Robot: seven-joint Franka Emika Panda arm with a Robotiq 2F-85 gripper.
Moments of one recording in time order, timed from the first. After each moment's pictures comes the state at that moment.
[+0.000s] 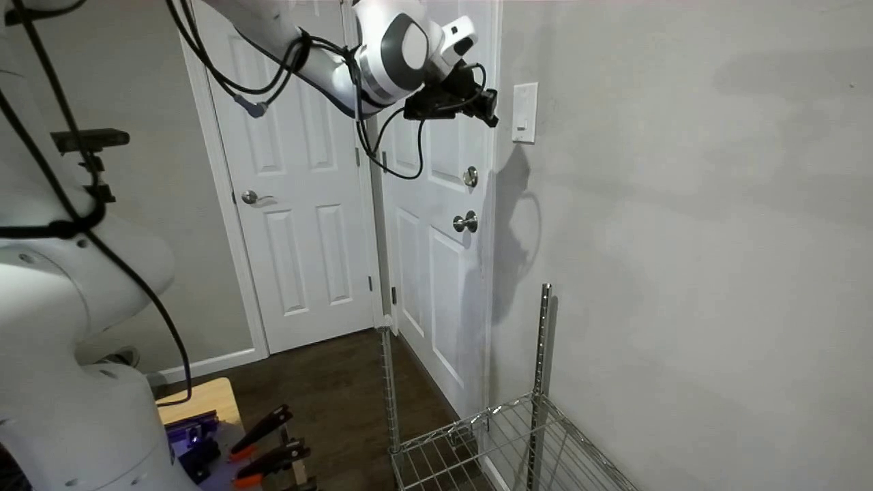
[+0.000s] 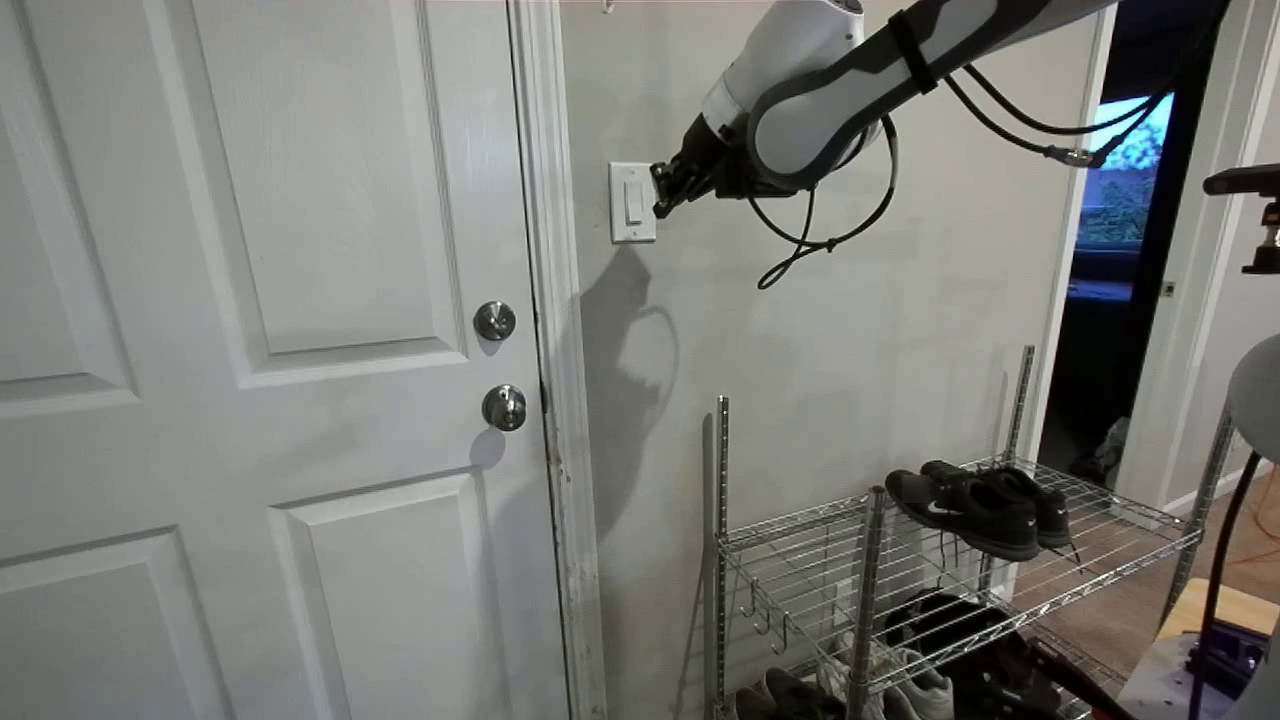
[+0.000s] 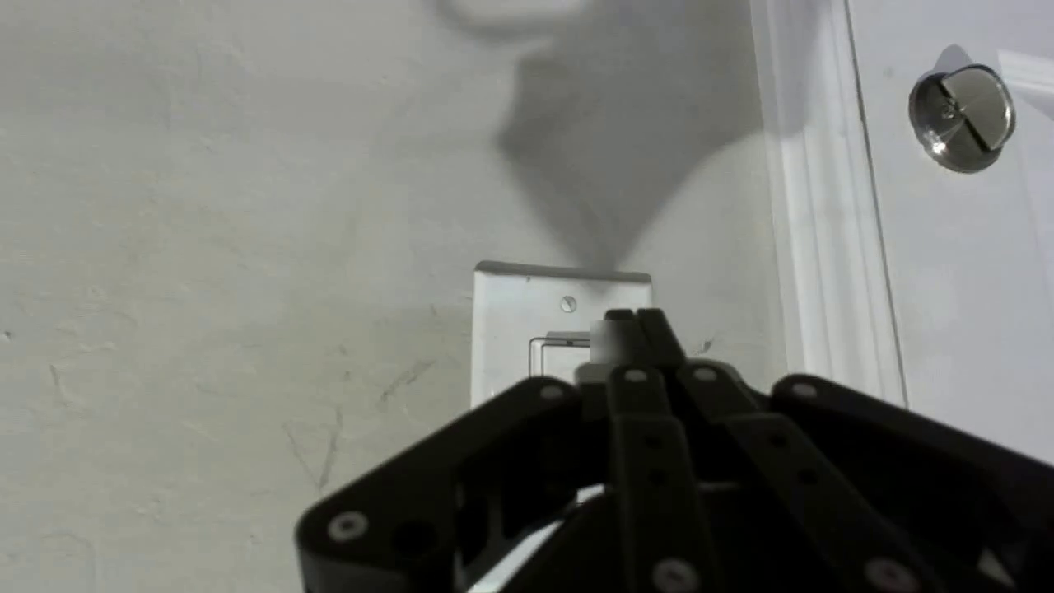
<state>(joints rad) -0.79 -0.07 0.93 -2.03 -0.25 2.95 0.36</state>
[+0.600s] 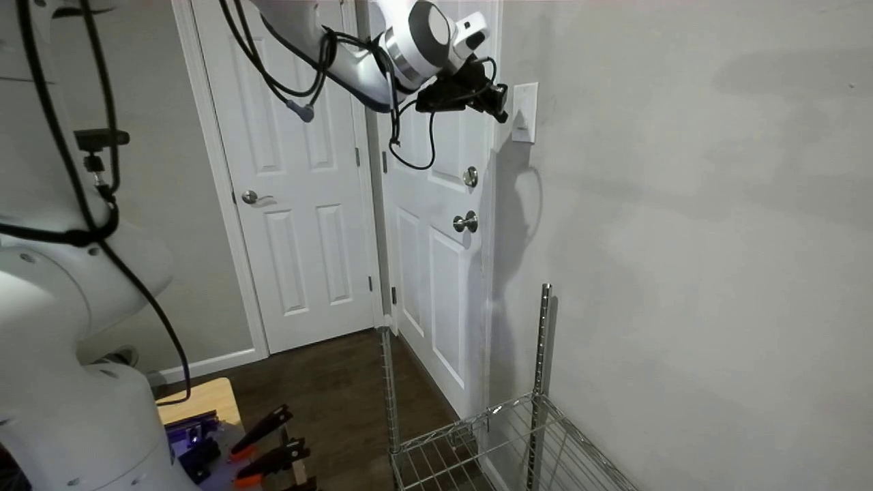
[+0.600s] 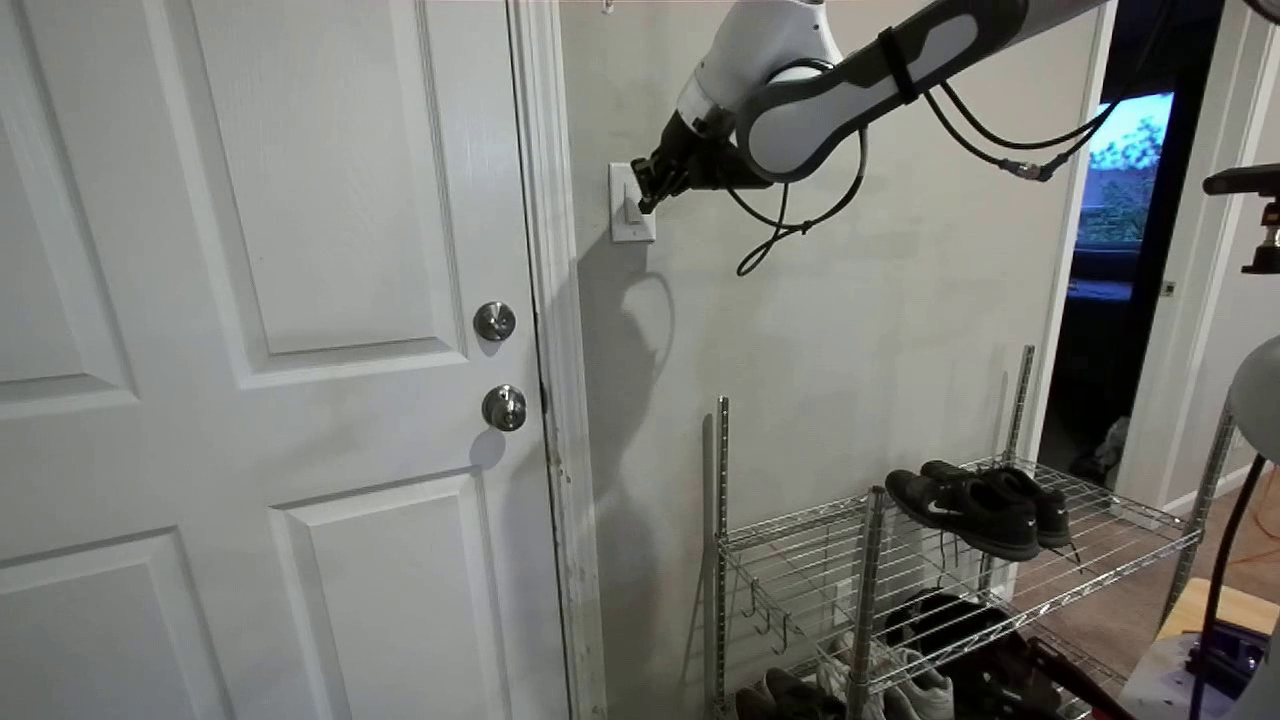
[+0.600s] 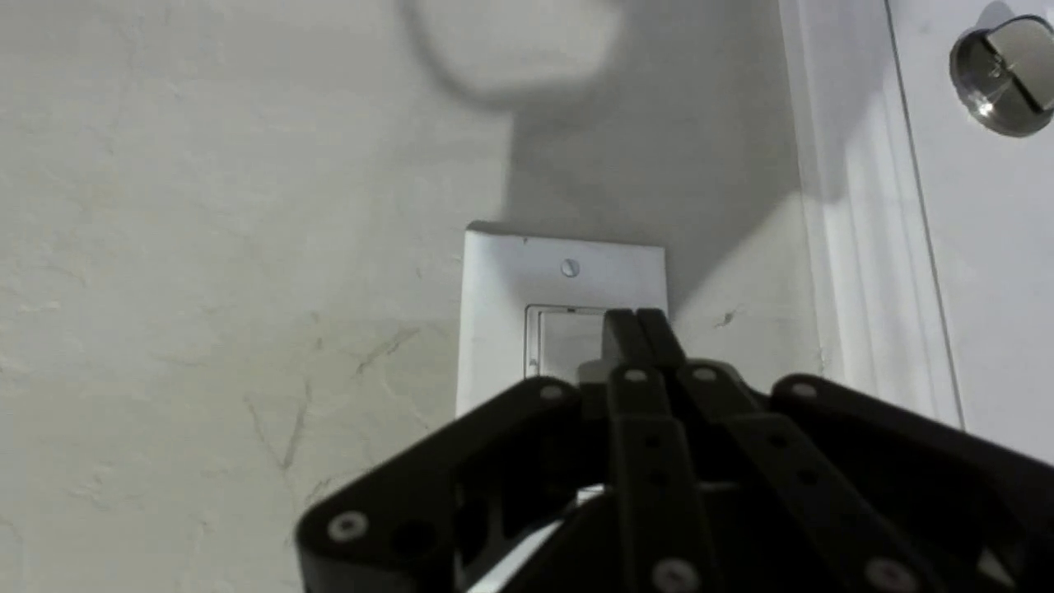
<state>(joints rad) -0.75 0.11 0.94 -1.84 -0.61 2.79 0.62</state>
